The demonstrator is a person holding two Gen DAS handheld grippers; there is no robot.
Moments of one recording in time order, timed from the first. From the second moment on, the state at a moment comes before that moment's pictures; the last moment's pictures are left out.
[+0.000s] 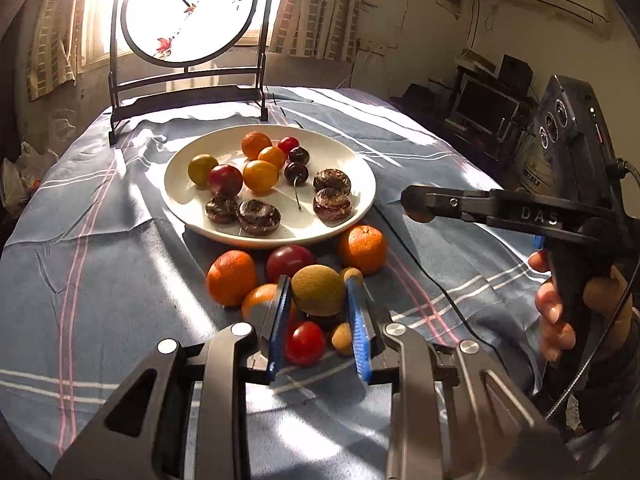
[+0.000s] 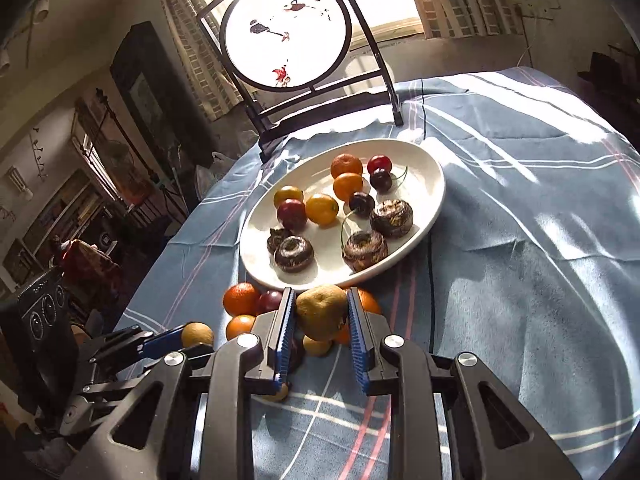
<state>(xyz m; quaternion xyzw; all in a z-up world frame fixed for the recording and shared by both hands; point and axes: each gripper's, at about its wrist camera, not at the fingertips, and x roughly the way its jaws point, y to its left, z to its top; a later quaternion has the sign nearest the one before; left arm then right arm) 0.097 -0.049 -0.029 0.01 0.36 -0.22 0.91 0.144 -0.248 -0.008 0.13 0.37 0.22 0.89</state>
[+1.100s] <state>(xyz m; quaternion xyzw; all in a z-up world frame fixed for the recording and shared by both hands) 0.065 -0.021 -0.073 0.03 0.41 -0.16 0.90 0.080 -0.187 -0.067 0.04 0.41 0.27 0.87</state>
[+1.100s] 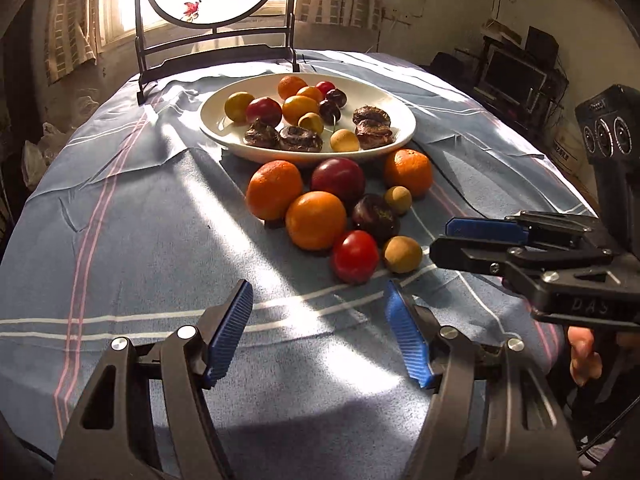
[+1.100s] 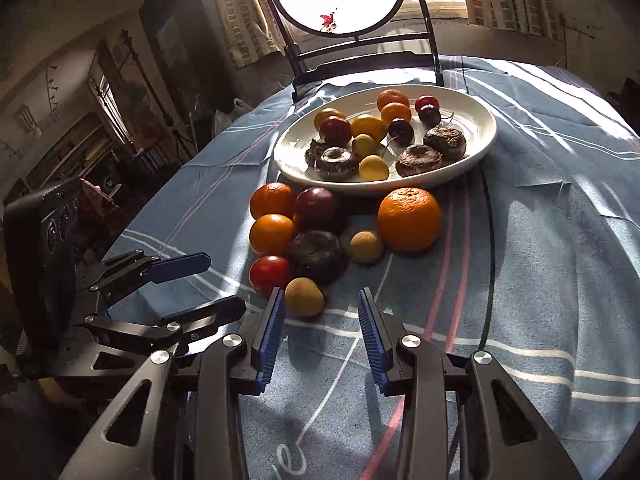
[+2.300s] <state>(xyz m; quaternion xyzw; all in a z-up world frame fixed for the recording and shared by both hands) 0.074 -0.036 -0.056 0.00 0.39 -0.17 0.90 0.091 -0.242 -0.056 0.12 0.37 0.24 0.89</state>
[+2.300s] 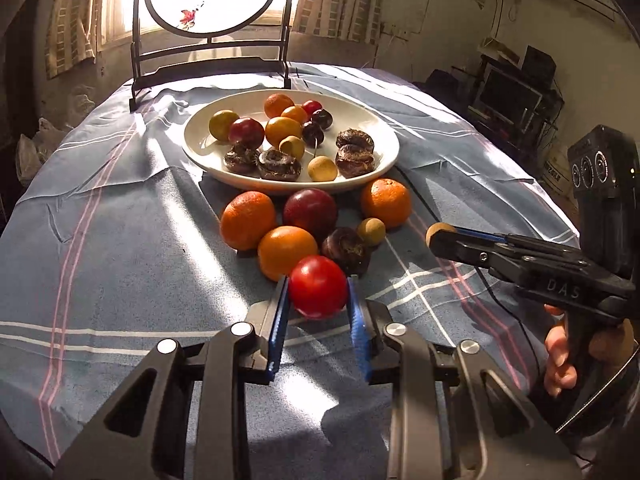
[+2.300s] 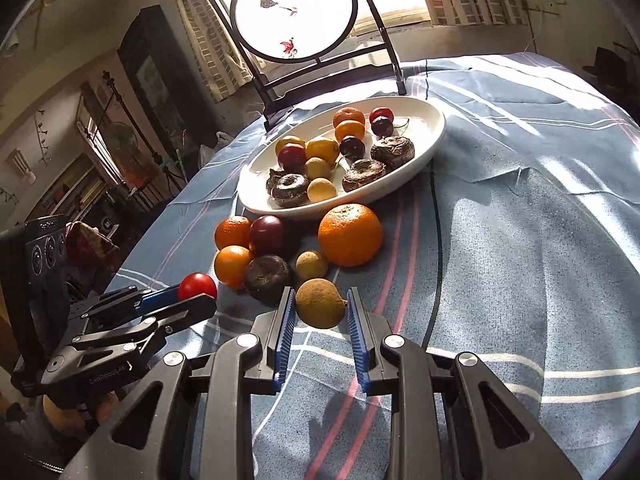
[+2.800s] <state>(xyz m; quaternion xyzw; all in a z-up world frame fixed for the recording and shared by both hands) 0.216 -0.031 -0.031 0.00 0.40 -0.14 0.91 0.234 -0.211 -0.018 0.11 0.38 0.21 0.89</state>
